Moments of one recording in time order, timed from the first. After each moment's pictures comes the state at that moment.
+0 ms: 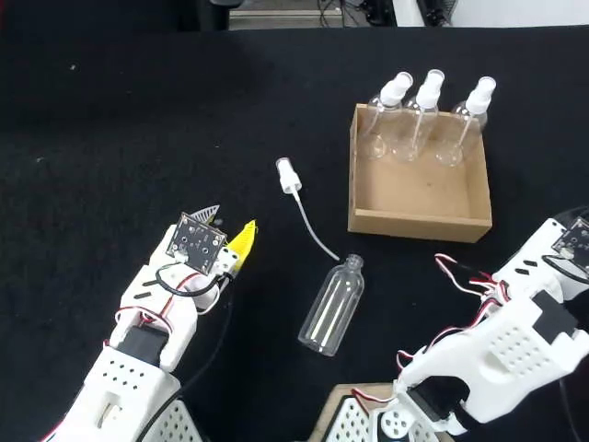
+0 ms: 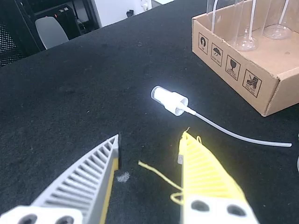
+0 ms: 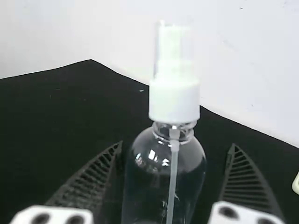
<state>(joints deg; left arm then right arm) 14.9 -76.2 96.5 5.3 -12.0 50.7 22.1 56.0 -64.7 7.6</state>
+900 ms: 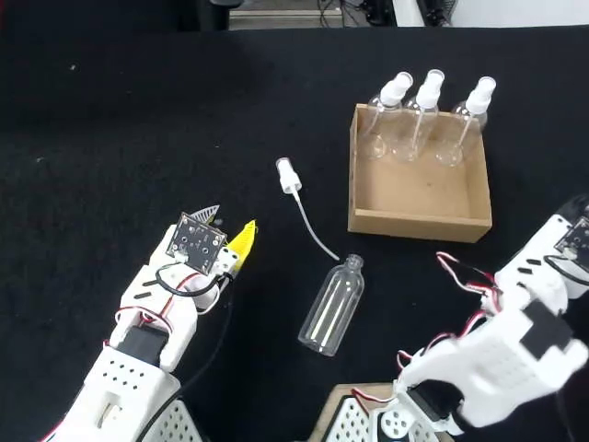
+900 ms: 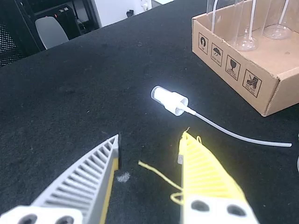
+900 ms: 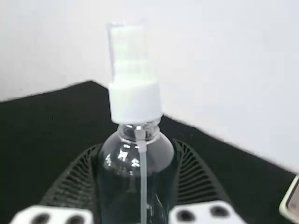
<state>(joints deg) 14.9 -76.2 96.5 5.3 -12.0 50.7 11.0 61.6 -64.7 7.7</state>
